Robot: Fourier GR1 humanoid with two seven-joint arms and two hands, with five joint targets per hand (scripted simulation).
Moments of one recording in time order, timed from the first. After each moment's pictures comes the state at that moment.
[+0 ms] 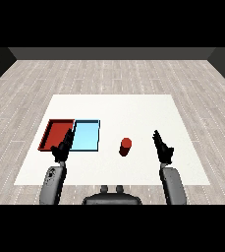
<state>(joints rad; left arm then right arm) -0.01 0.10 0.00 -1.56 0.02 -0.02 -0.02 0.01 -0.12 -0.02 -1.55 0.01 0.02 -0.03</state>
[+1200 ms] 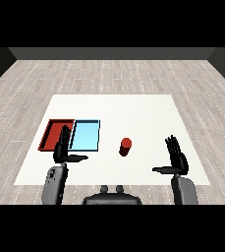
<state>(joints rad) -0.01 0.05 0.03 -1.59 0.02 -0.05 -0.43 0.16 -0.16 -0.18 -1.62 -0.16 0.33 -0.43</state>
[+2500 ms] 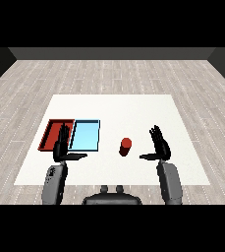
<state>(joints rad) -0.03 0.05 0.05 -1.59 0.03 -0.03 -0.40 -0.07 -0.06 -0.12 -1.46 -0.16 0.26 -0.29</state>
